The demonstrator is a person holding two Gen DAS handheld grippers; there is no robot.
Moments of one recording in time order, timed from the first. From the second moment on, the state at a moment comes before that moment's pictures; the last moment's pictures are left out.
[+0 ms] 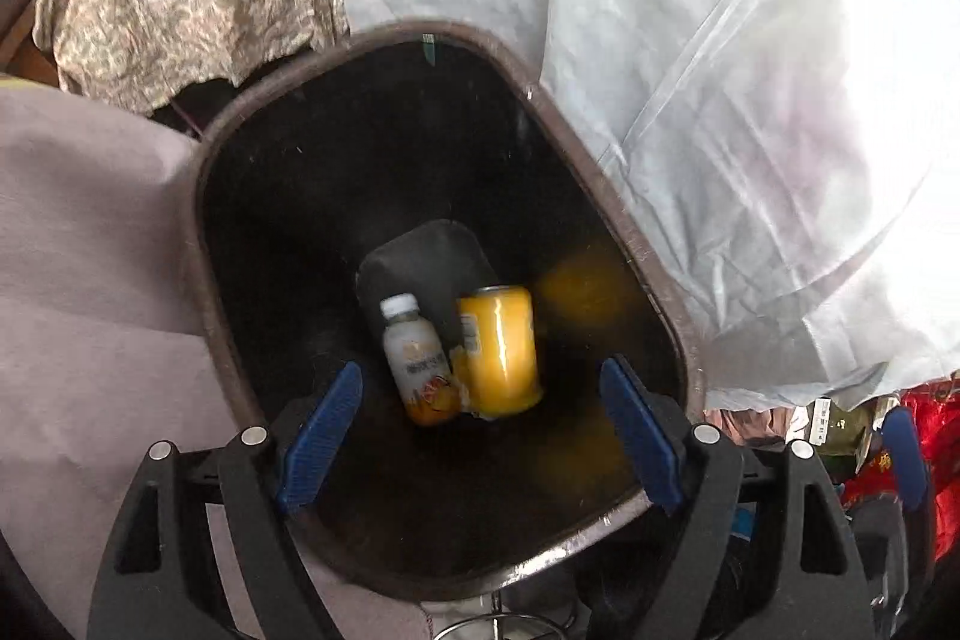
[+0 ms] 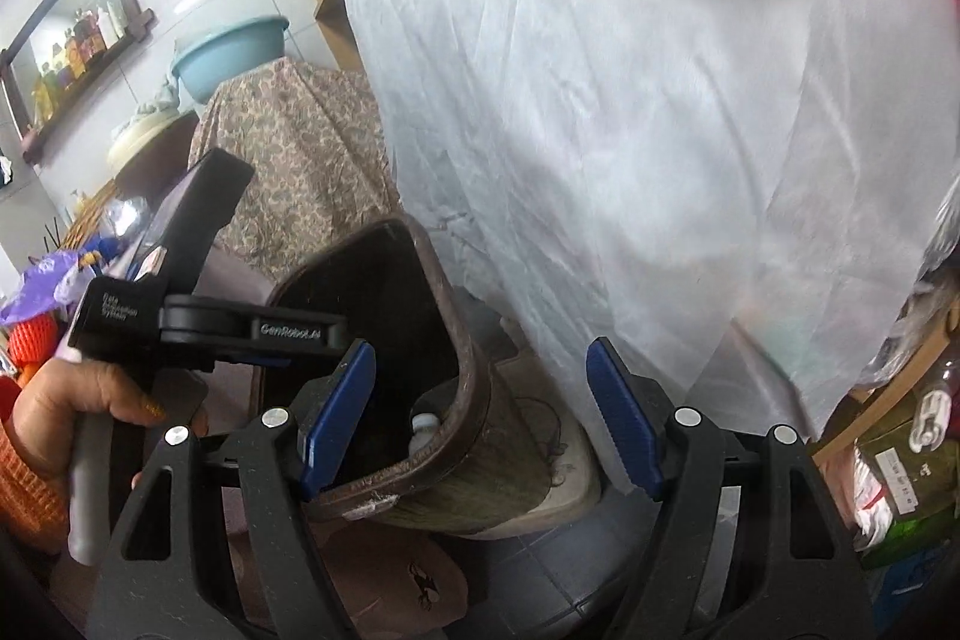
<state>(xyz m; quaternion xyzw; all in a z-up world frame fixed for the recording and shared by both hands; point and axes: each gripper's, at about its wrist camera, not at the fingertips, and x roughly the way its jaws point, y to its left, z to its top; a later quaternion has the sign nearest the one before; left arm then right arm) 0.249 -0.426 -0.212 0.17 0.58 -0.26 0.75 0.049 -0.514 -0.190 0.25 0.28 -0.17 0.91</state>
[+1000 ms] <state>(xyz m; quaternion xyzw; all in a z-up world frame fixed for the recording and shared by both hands) 0.167 -0.058 -0.023 -0.05 0.38 -0.15 0.91 0.092 -0.360 -0.099 0.16 0.28 0.03 0.95</state>
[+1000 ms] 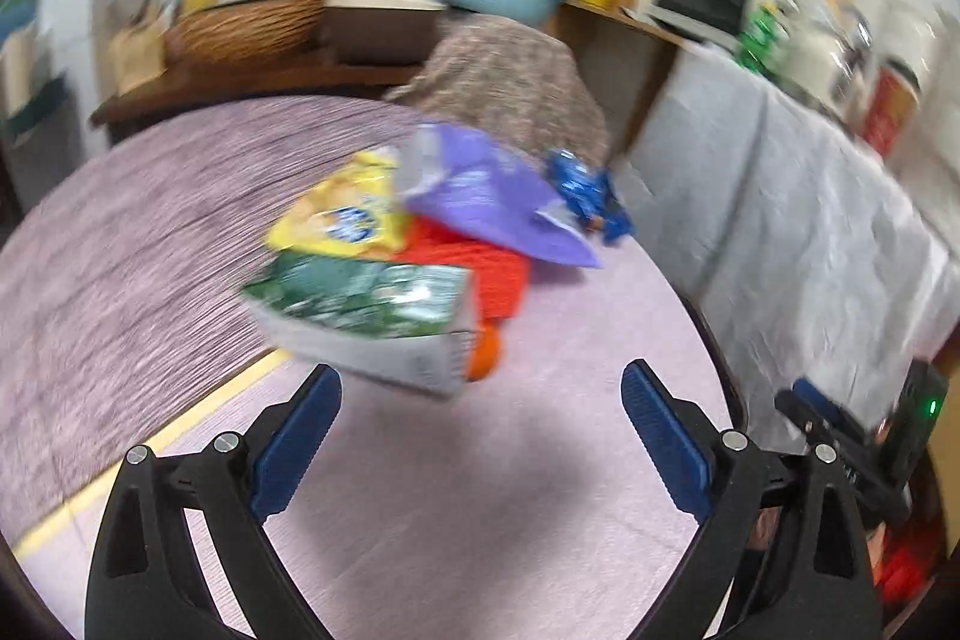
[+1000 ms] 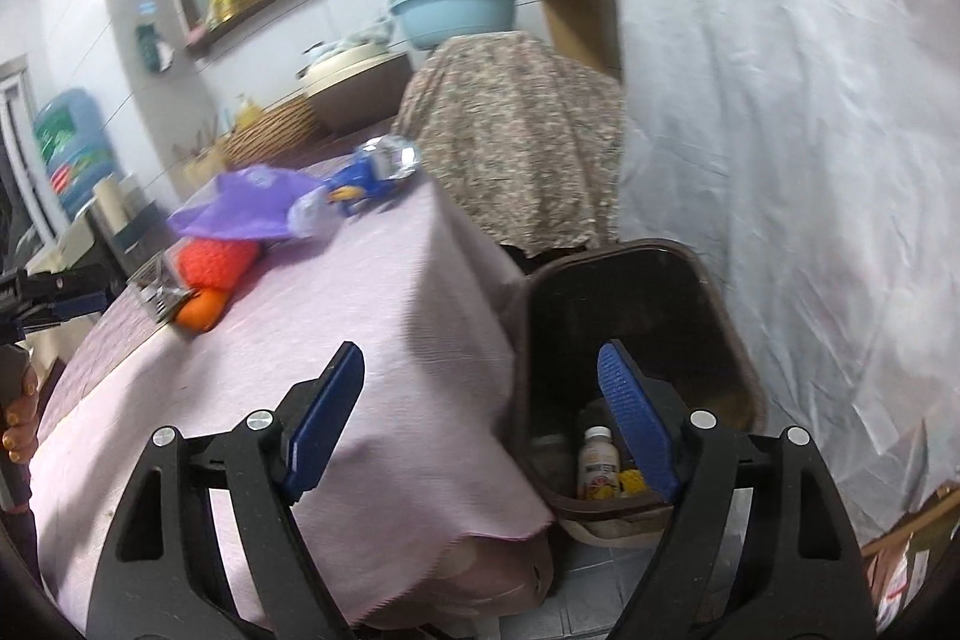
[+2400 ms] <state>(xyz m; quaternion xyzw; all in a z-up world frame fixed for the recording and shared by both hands) 0.267 -0.026 -0.011 -0.06 0.42 -0.15 0.89 0.308 -0.285 -0.057 0.10 0.37 0.09 0.92</state>
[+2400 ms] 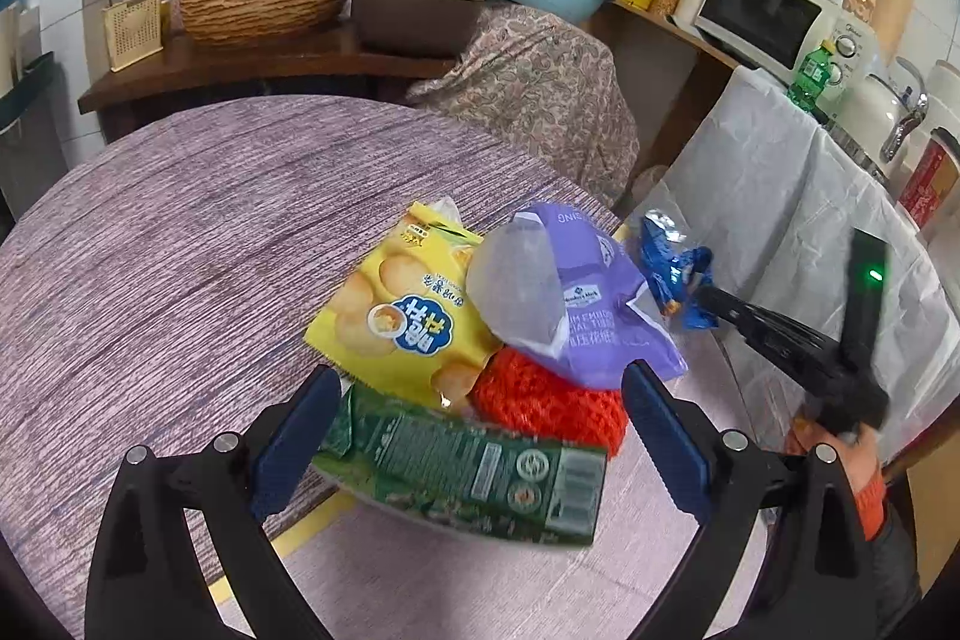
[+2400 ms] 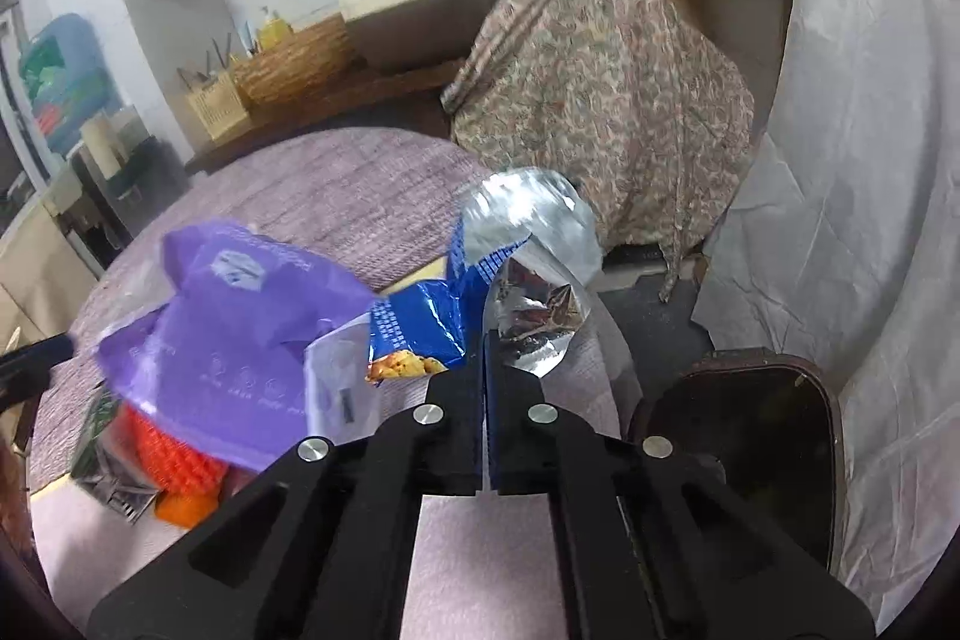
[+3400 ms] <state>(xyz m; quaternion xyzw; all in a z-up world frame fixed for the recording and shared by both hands) 0.280 -0.057 0.003 -0.10 0.41 -0.18 0.89 0.204 -0.304 -0.032 0.11 0.30 0.13 0.94</state>
